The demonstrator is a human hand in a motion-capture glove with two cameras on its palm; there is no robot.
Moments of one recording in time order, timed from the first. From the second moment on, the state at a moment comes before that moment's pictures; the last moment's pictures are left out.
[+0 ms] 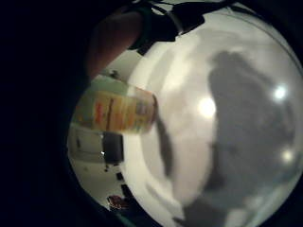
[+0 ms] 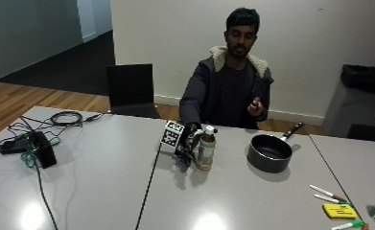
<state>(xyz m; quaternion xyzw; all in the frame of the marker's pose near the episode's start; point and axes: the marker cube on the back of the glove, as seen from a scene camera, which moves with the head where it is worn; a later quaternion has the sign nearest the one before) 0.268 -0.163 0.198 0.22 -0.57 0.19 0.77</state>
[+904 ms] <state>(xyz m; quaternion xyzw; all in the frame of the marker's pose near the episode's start) 0.229 -0.181 0.124 0.33 -0.57 0.10 0.74</state>
